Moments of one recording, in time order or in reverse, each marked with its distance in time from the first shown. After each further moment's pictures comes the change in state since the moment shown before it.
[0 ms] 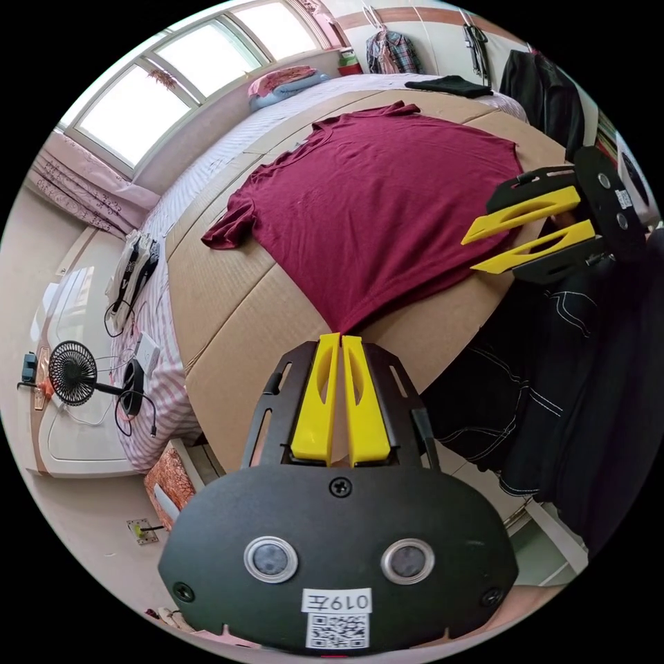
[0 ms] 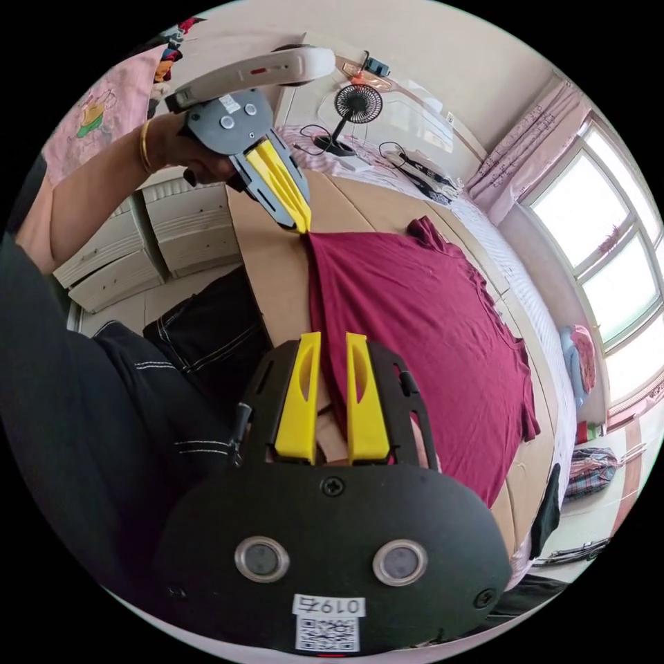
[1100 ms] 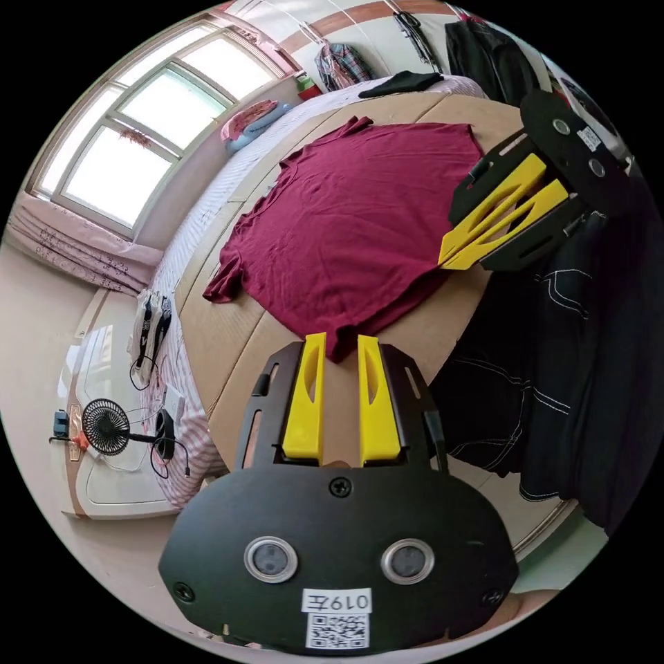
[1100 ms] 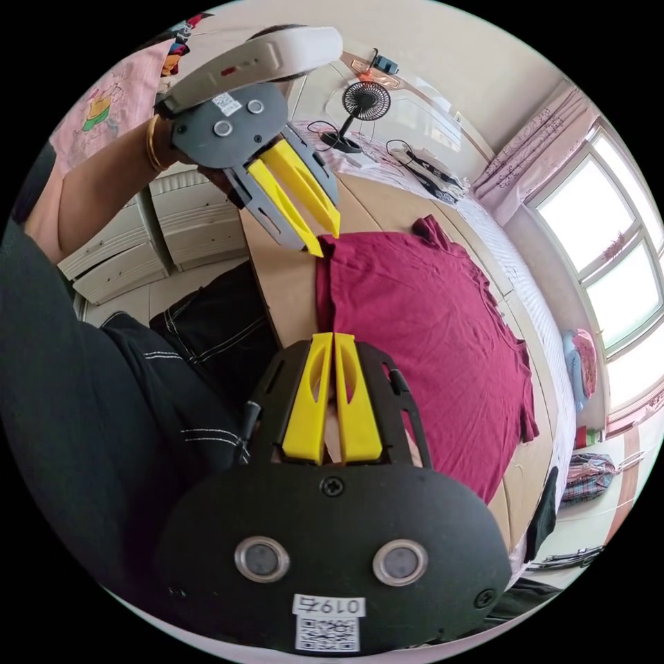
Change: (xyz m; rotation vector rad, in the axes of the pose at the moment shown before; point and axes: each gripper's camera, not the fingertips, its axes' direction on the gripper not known) left arm 0.081 -0.022 -0.008 0.084 -0.149 0.173; right arm -0.008 0.000 -0.015 -0.012 -0.024 -0.021
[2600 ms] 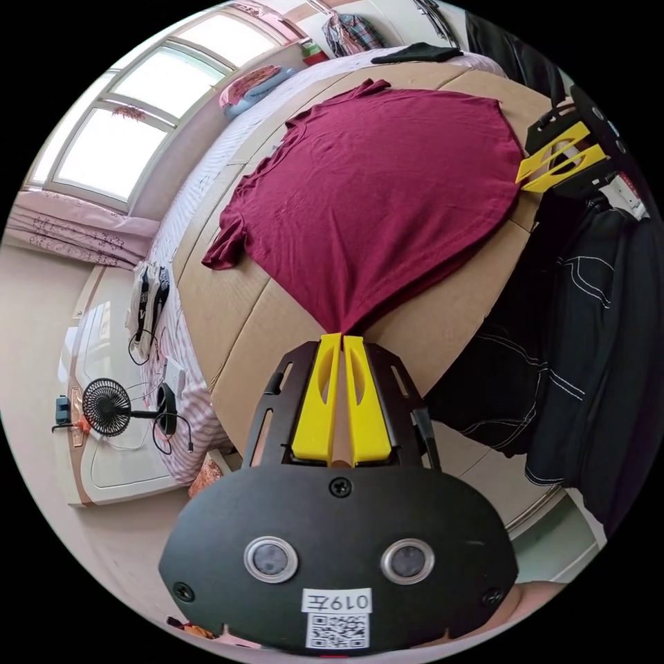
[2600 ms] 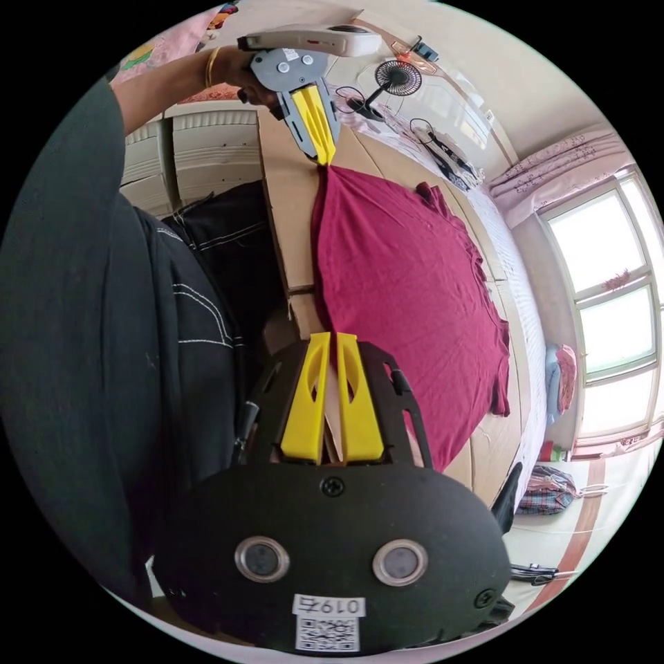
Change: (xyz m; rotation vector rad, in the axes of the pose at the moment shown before) left arm 0.004 -0.035 0.103 -0.147 0.035 -0.015; right arm 0.030 0.066 -0.051 -0.136 0.061 -0.162
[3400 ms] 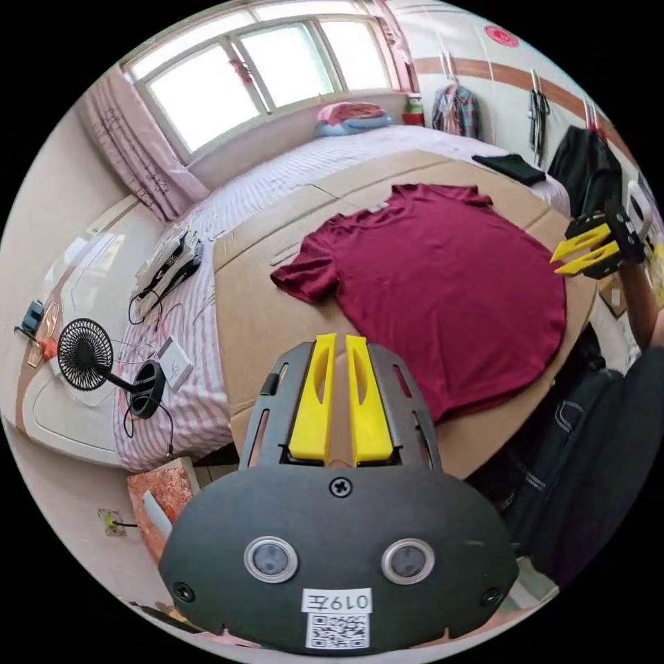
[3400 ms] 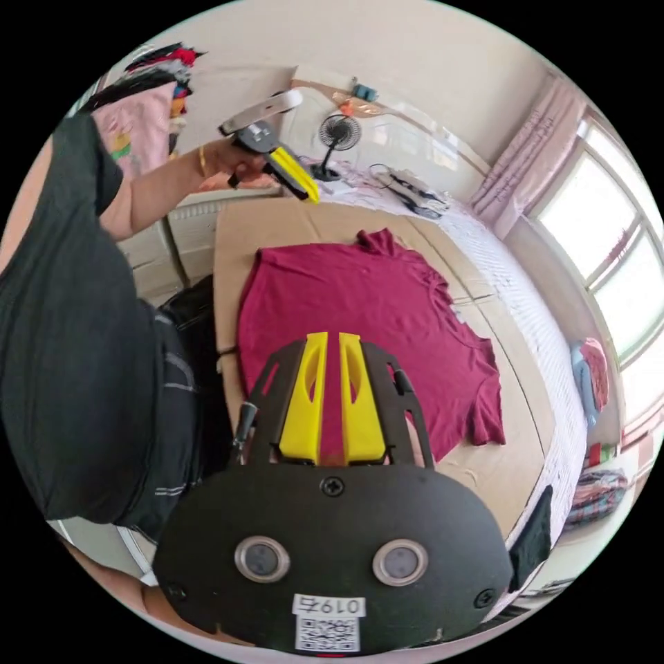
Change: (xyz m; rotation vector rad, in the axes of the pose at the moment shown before) left arm -0.161 -0.034 0.087 0.268 0.136 -0.431; right arm 0.226 0.029 -0.043 0.271 -0.142 0.167
